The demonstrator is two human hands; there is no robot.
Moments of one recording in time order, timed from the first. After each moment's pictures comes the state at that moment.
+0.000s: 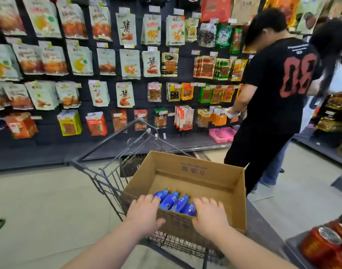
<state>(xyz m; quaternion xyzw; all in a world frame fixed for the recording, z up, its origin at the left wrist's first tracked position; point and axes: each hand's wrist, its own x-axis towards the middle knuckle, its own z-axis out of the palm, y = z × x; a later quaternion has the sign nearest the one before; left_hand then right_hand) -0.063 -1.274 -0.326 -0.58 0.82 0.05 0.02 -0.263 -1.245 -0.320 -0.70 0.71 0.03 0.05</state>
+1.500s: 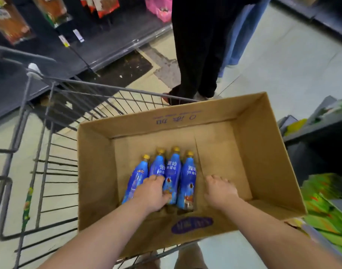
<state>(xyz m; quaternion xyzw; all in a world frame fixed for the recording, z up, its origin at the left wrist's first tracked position) -0.133 -1.588 -0.539 -0.39 0.83 0.31 0.24 -0.306 -1.472 -0.513 -0.42 0.82 0.19 0.34</state>
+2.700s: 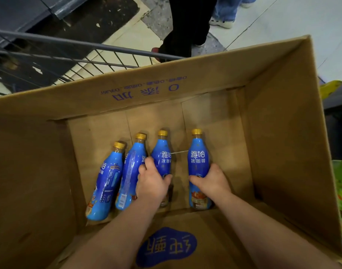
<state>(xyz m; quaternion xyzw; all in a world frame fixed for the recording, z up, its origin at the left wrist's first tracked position) -0.229 -1.552 -0.641 -0.63 0.65 0.39 0.16 -0.362 -1.460 -0.646 -0.08 0.89 -0.09 0.44</state>
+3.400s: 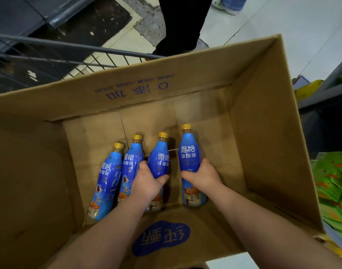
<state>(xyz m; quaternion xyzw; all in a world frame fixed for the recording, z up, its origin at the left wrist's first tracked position) -0.217 -1.543 -0.645 -0.62 0.61 0.49 0.11 -0.359 -1.456 -0.633 -0.09 0.87 -0.16 0.47</state>
